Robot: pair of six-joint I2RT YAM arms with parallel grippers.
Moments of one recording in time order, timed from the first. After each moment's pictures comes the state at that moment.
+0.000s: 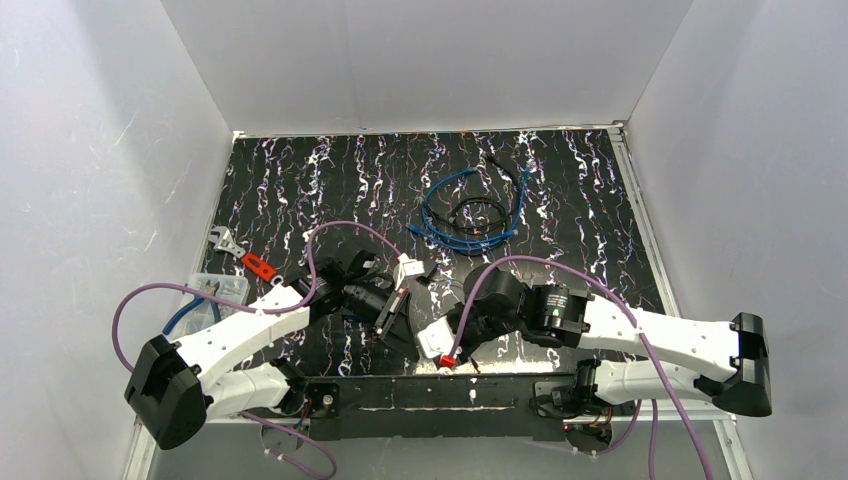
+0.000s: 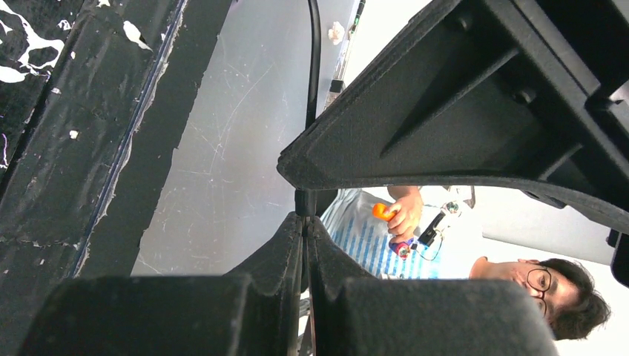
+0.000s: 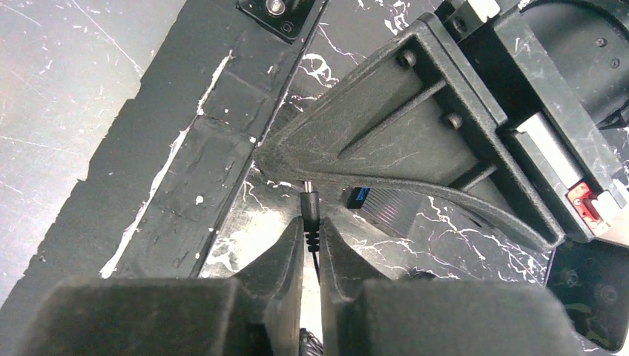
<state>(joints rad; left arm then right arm) -0.76 1.11 0.72 -0.51 1.11 -0.61 1.28 1.06 0.91 -0.45 -0.42 -0.74</state>
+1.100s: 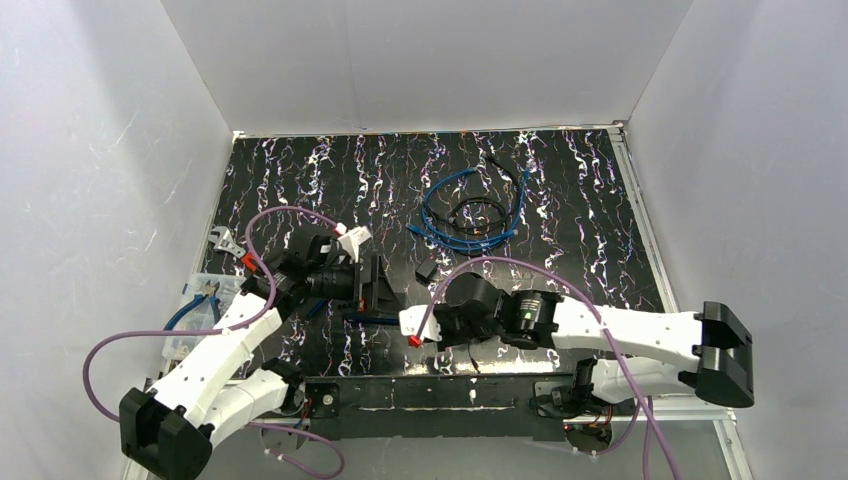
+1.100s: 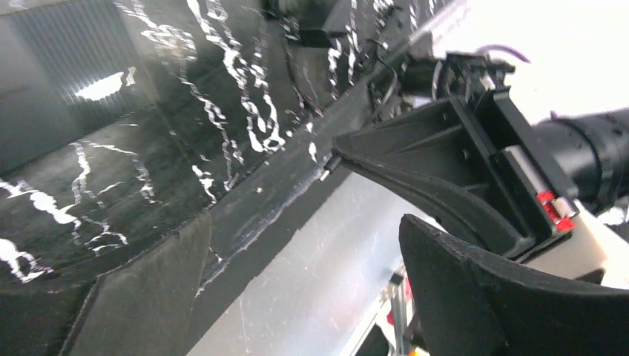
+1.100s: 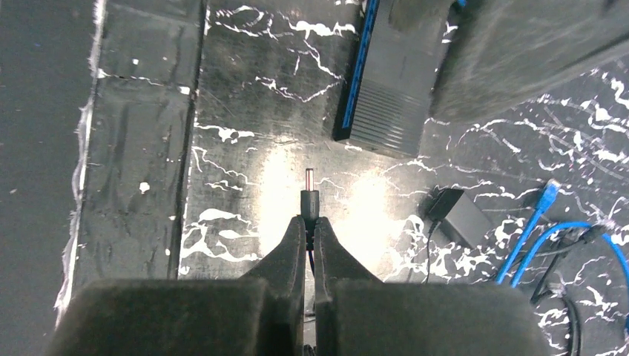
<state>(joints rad) -0.48 0.94 0.75 -0.70 0.70 -0.56 1.28 1.17 0.82 -0.33 -0.14 -0.55</state>
